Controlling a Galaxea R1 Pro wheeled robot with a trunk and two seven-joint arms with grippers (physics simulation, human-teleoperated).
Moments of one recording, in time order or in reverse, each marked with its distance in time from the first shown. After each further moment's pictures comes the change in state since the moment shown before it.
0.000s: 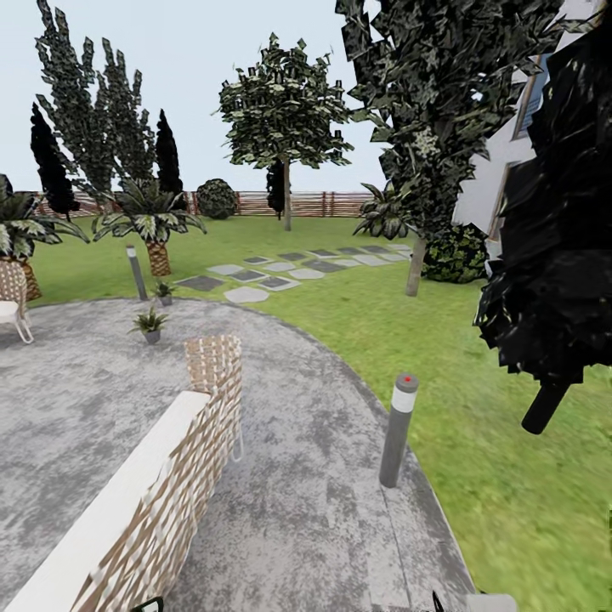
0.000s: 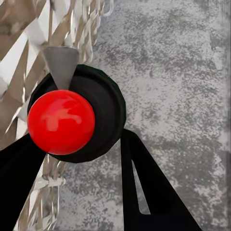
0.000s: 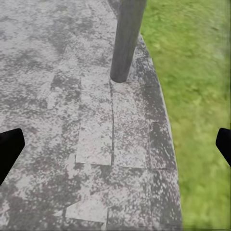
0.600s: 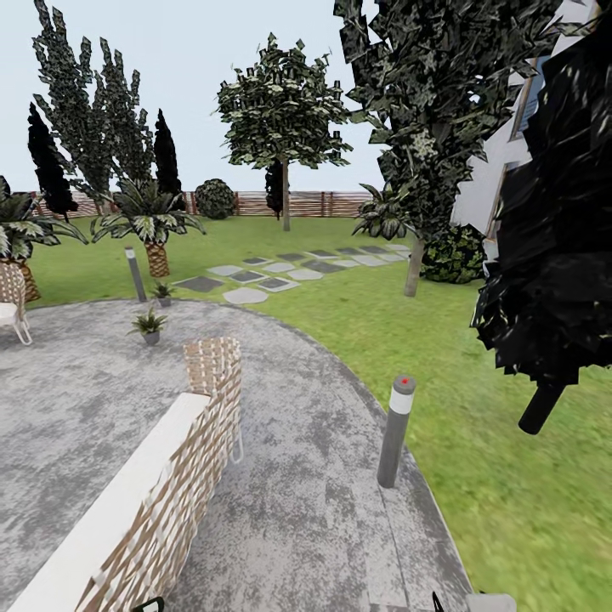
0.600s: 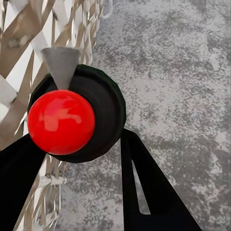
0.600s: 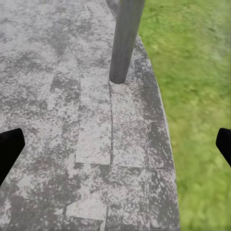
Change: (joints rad) left arm 0.000 0.000 0.000 0.000 0.000 0.001 0.000; right arm 0.000 0.001 0.000 0.000 0.000 0.000 -0.001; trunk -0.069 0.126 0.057
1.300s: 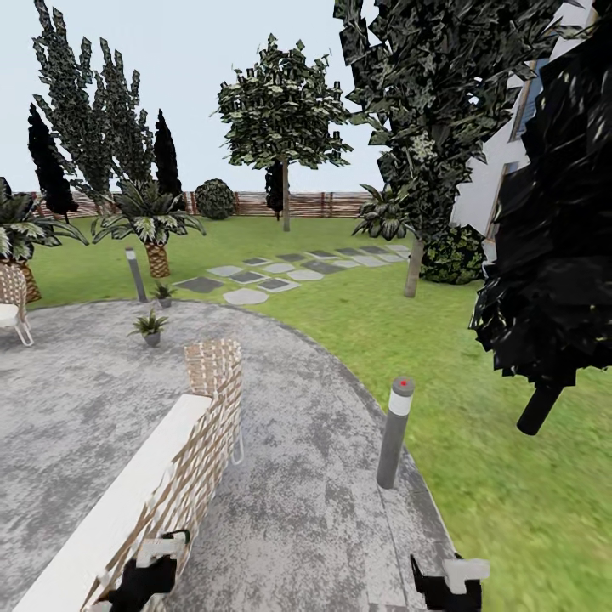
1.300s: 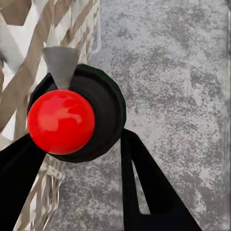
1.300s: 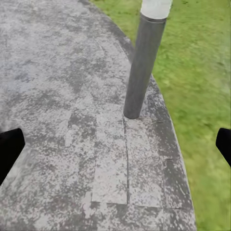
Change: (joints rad) left arm -0.185 -0.024 -0.012 -0.043 -0.009 0.173 -0.017; right arm -0.002 0.045 0.006 -0.145 0.003 0.015 0.008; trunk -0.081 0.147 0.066
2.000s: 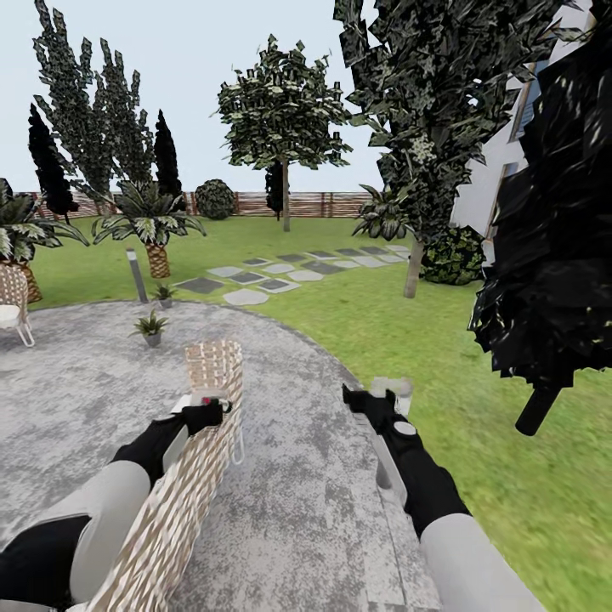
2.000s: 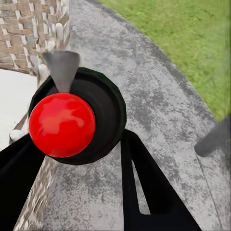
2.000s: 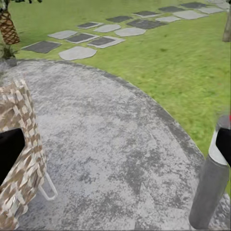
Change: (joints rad) left arm -0.477 -0.095 -0.016 -0.125 -0.003 0.437 0.003; right arm -0.350 0.223 0.009 -0.616 -0.001 0.737 -0.007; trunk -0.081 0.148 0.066
